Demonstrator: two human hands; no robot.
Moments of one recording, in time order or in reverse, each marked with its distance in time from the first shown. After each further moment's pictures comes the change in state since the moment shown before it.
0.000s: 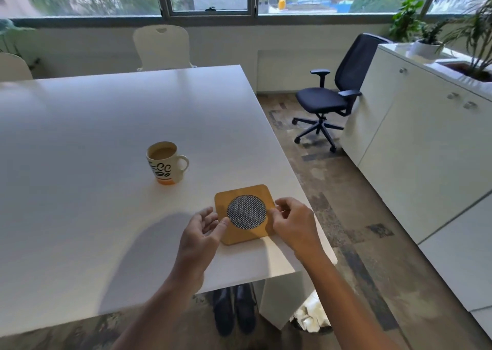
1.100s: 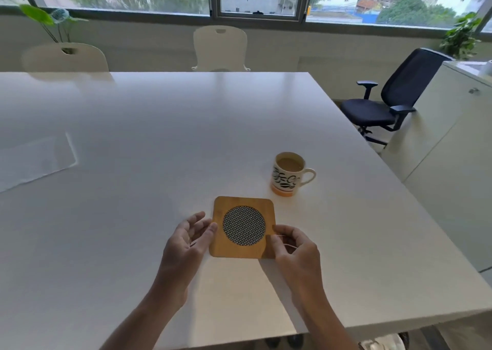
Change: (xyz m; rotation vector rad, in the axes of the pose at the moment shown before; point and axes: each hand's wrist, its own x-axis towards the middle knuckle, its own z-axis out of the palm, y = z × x) left_hand 0.048 -0.004 -0.326 -0.125 0.082 -0.030; right_hand -0.096 -0.172 0.258 0.405 -0.011 0.129
